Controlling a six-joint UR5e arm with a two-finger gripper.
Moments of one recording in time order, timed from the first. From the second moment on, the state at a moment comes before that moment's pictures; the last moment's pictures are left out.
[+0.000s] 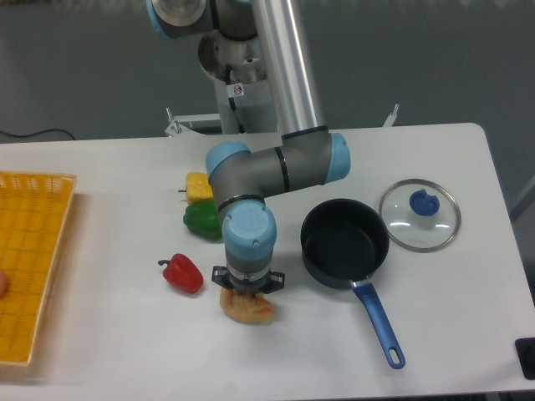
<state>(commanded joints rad) 2.33 -2.12 -1.54 -1.04 1.51 0.40</state>
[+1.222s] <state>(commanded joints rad) 2.39 -1.98 -1.51 -1.16 1.51 0.71</state>
